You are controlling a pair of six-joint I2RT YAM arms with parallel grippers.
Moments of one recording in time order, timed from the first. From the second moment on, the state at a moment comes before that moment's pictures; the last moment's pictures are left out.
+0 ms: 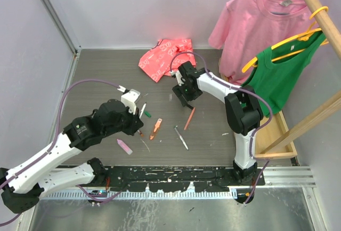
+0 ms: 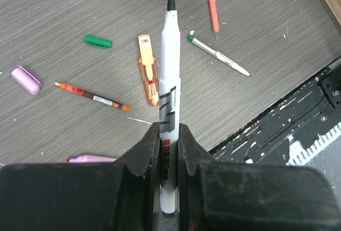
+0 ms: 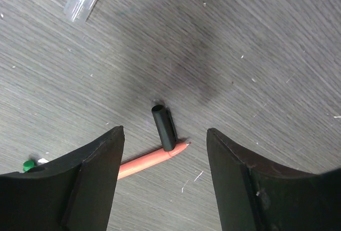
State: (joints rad) left arm -0.90 0.85 0.99 -0.78 -0.13 -0.35; right arm 0.52 1.98 1.50 -0.72 -0.01 -0.11
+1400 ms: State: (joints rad) left arm -0.90 0.88 0.98 -0.78 -0.26 -0.33; right arm 0.51 2.10 1.57 -0.76 -0.04 -0.16
